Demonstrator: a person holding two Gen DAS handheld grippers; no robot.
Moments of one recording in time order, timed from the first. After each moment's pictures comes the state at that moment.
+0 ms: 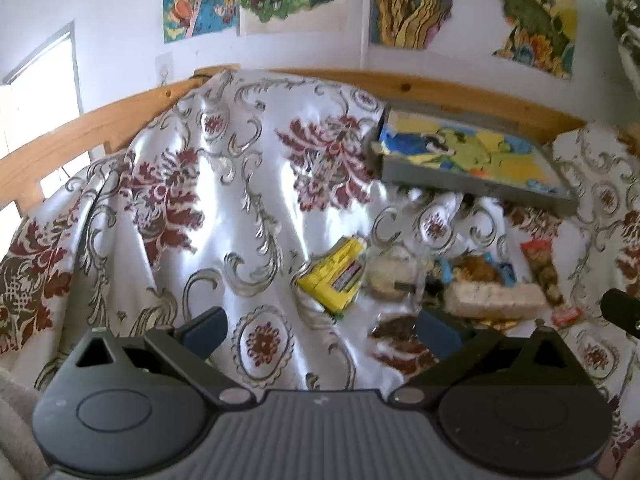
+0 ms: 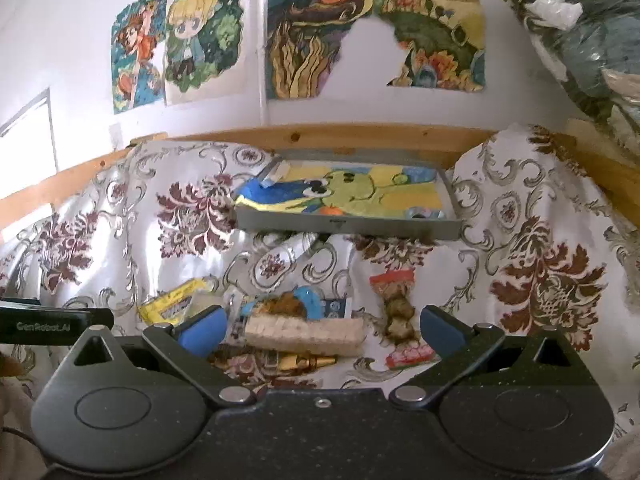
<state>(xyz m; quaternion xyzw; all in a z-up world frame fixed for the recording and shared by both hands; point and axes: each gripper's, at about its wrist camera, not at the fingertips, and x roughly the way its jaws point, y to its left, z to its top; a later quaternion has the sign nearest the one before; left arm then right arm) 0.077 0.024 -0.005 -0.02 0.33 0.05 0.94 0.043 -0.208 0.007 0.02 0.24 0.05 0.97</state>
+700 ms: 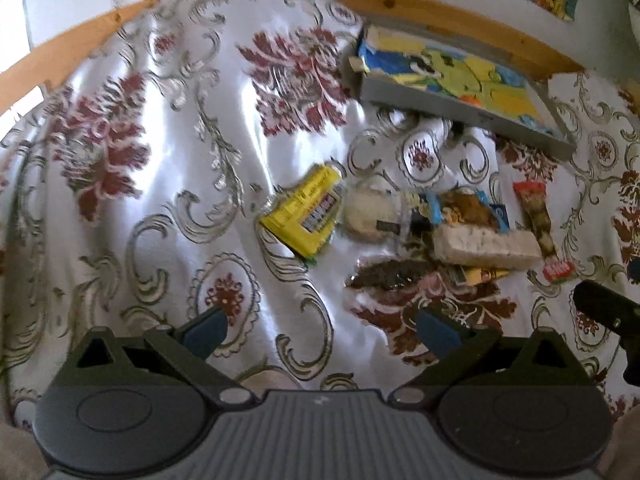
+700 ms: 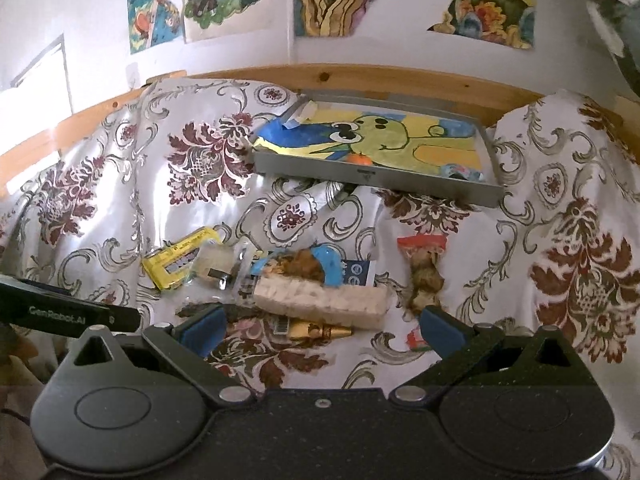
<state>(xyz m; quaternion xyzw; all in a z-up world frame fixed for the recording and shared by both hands) 0.128 0.030 -0.029 -0.04 0.46 -0.01 0.89 0.090 -0.202 -0.002 -0.02 0.33 0.09 0.94</state>
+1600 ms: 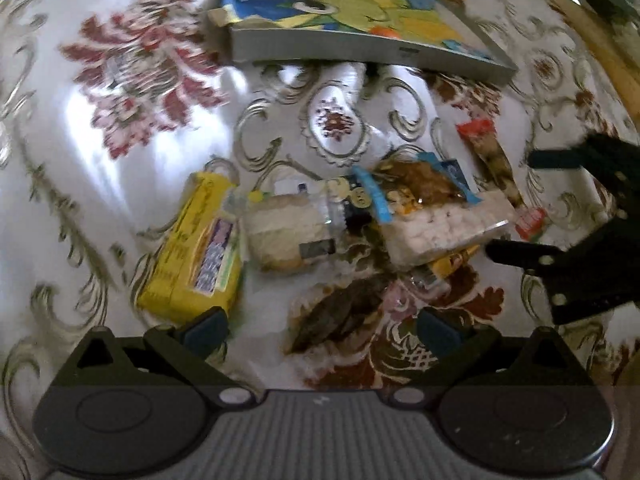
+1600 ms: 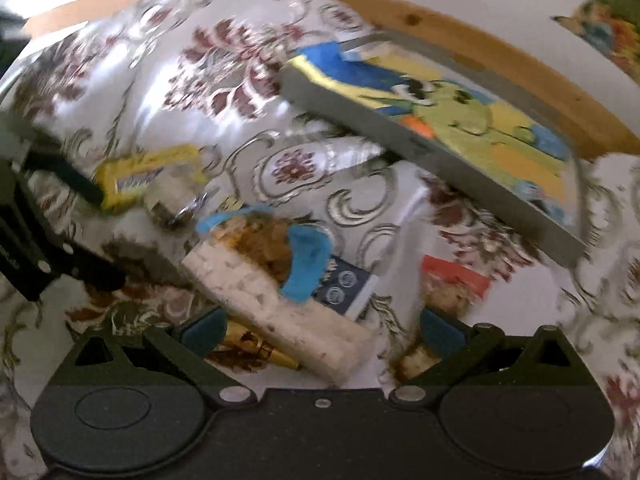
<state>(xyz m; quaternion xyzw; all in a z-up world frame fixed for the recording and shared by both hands) 0.219 0.005 -0.072 0.05 0.50 -0.19 0.84 0.204 -0.204 -0.062 -0.18 0.39 0.21 0.88</state>
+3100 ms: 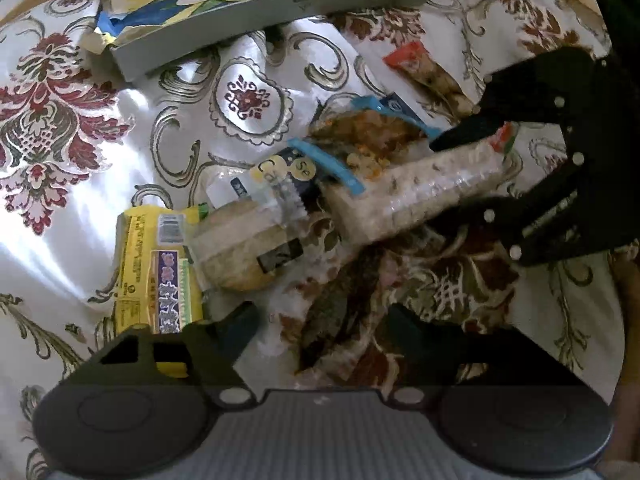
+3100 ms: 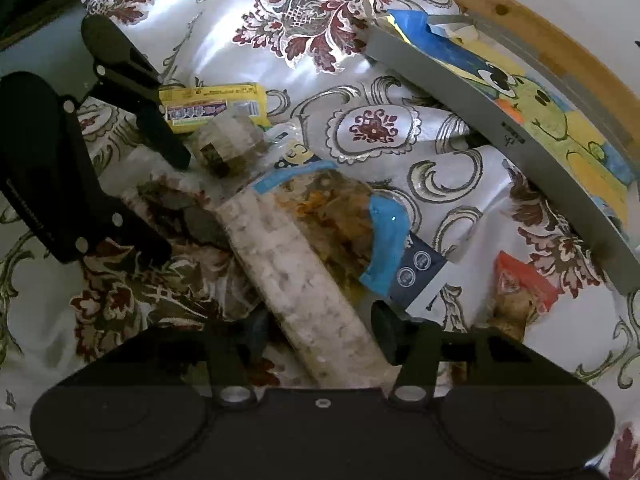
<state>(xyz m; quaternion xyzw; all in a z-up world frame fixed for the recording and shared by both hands) 0.222 -0.015 -0.094 0.19 0.49 -0.29 0.80 0.195 -0.176 -0.091 -0.25 0.41 0.27 0.84</state>
